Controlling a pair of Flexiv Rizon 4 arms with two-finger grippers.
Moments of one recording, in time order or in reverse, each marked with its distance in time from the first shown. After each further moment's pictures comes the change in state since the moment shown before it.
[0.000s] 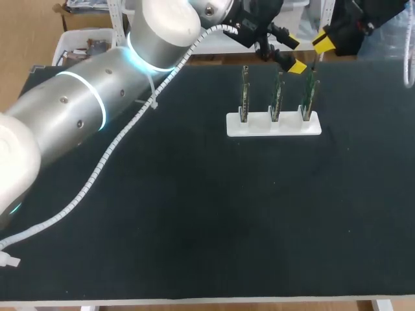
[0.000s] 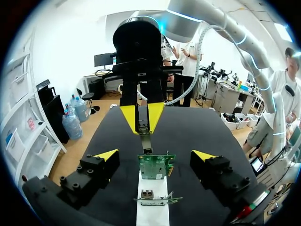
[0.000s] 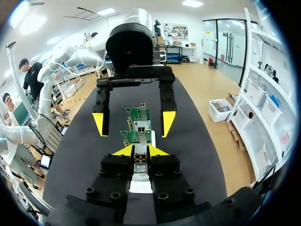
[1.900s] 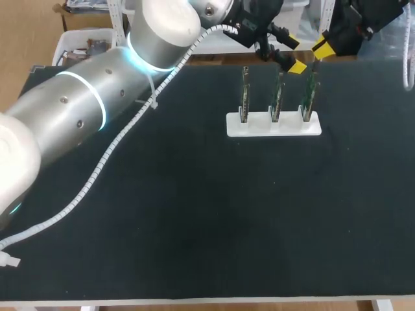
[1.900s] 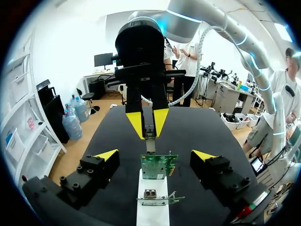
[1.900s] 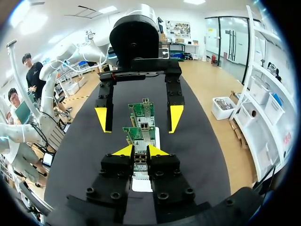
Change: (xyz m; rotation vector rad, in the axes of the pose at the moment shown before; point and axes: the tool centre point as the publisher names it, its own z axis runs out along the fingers) left arm 0.000 0.000 0.000 0.000 0.000 0.000; right arm 0.007 0.008 0.007 -0.030 0.024 0.000
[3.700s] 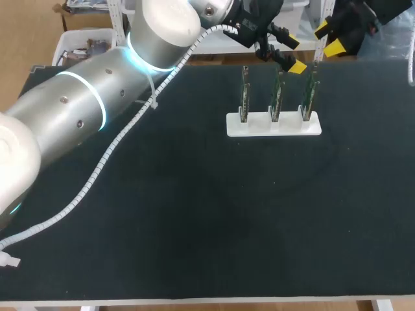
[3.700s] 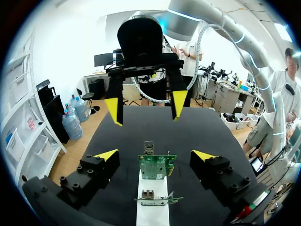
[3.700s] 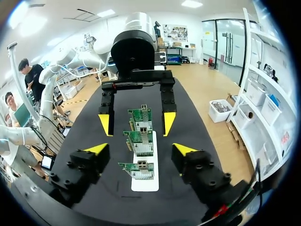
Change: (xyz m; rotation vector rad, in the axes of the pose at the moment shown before) left arm 0.000 0.000 0.000 0.000 0.000 0.000; right arm -0.009 -0.002 -0.020 0.025 -0.039 0.003
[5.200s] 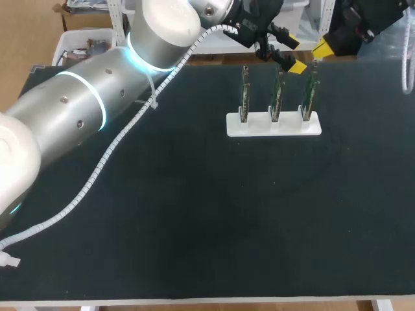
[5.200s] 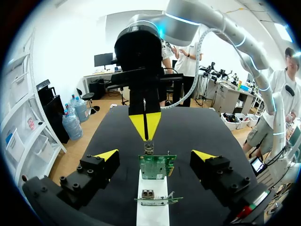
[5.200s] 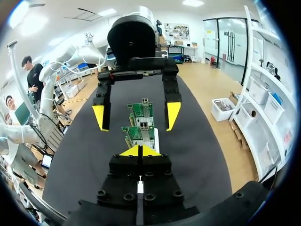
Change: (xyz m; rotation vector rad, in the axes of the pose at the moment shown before) left arm 0.000 0.000 0.000 0.000 0.000 0.000; right arm 0.015 -0.002 0.023 -0.019 0.010 0.006
